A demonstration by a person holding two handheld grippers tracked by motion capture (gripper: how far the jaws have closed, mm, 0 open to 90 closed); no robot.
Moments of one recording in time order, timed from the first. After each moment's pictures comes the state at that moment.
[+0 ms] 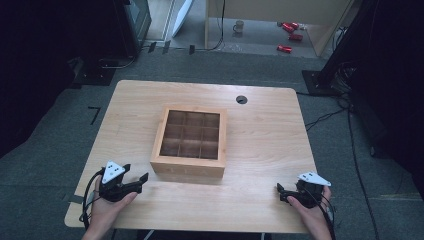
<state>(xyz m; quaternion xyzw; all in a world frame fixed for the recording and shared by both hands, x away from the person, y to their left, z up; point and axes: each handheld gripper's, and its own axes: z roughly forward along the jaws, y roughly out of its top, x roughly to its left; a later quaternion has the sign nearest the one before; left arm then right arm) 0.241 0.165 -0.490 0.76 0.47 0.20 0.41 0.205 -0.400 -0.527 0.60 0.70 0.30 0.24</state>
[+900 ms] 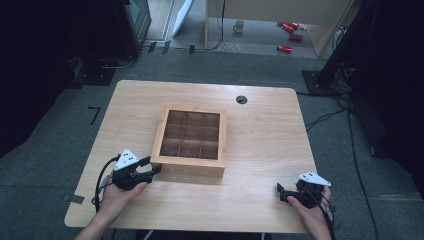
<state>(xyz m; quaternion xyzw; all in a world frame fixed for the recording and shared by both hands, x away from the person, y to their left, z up) 0.267 0.137 -0.473 0.78 0.41 0.14 0.45 0.205 -0.400 -0.527 0.60 0.70 0.30 0.24</state>
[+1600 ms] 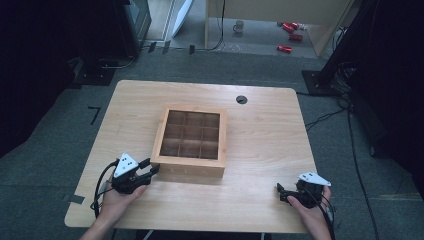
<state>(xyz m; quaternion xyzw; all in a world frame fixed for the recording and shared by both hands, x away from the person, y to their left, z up) 0.255 0.136 -0.477 0.78 0.41 0.18 0.45 0.205 -0.400 -0.527 0.60 0.70 0.30 0.24</state>
